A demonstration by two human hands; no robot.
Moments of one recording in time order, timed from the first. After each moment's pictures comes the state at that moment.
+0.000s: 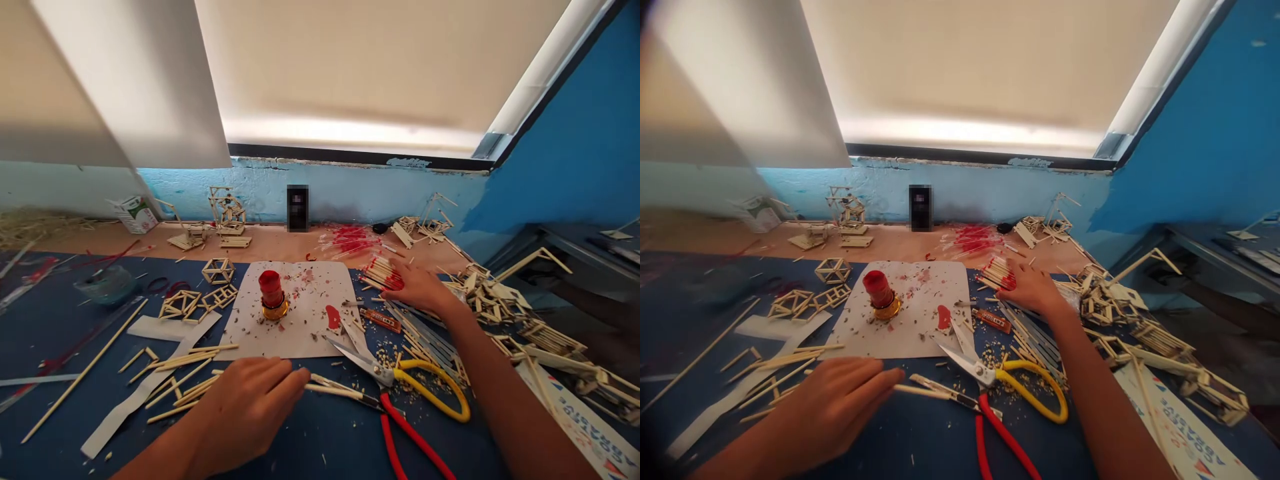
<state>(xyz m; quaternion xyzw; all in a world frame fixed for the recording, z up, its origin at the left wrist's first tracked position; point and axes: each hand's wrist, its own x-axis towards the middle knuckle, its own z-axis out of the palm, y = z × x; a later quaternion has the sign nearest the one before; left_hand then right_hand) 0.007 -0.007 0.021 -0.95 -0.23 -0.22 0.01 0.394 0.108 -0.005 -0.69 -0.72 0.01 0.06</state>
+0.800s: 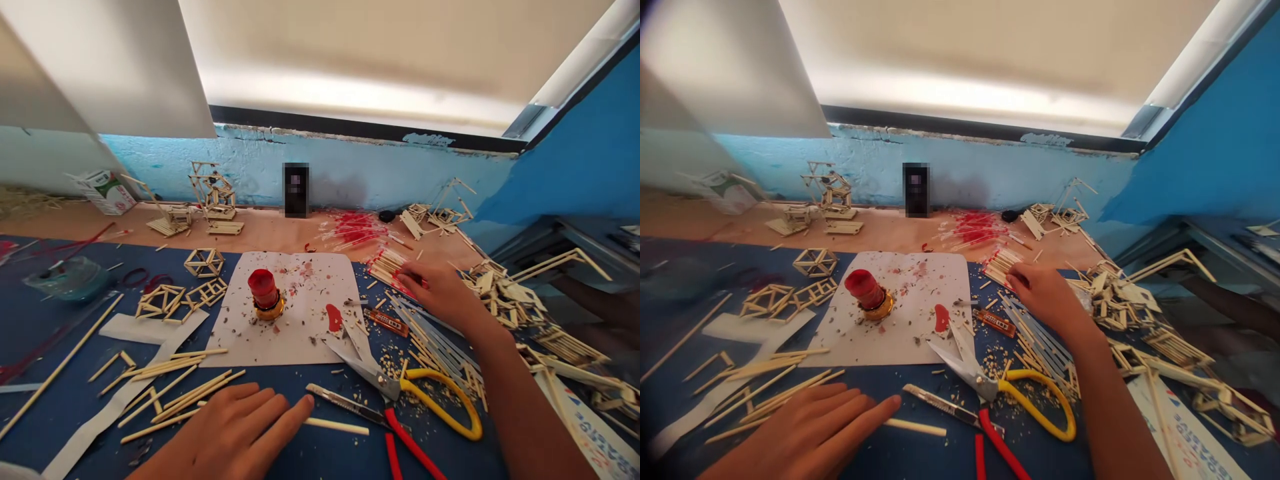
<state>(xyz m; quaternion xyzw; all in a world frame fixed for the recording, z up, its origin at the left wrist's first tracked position) -0.006 -0.011 0.016 -0.96 -0.21 -0.17 -0.01 0.384 0.089 0.014 -0.63 -0.76 0.05 0.14</state>
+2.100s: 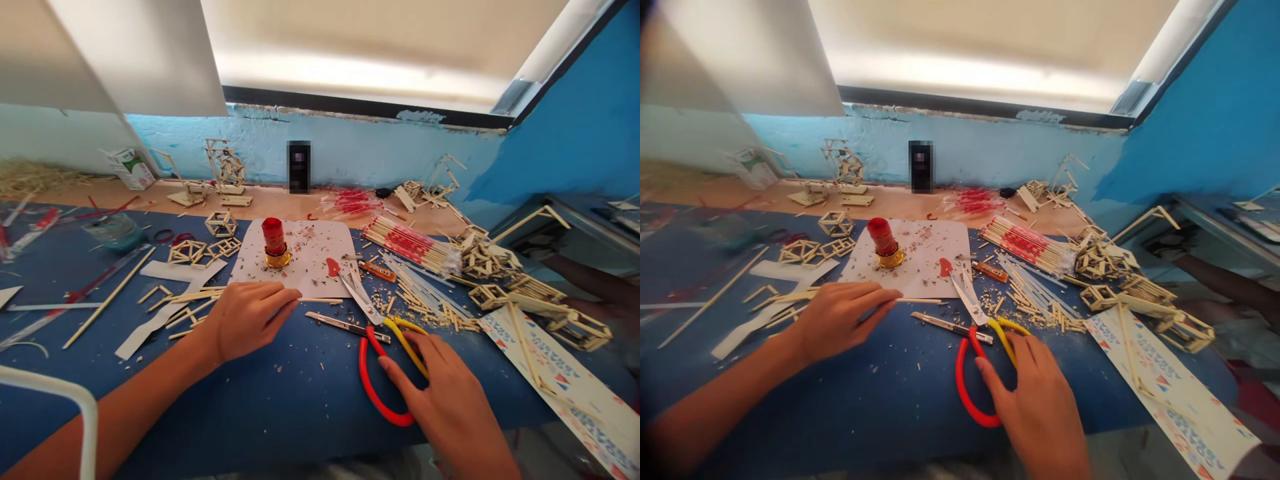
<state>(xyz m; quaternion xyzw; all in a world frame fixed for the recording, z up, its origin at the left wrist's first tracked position) -0.003 -0.001 0.006 -0.93 -0.28 -0.24 0.05 0.301 -0.144 -0.034 -0.74 -0.63 0.05 0.23</state>
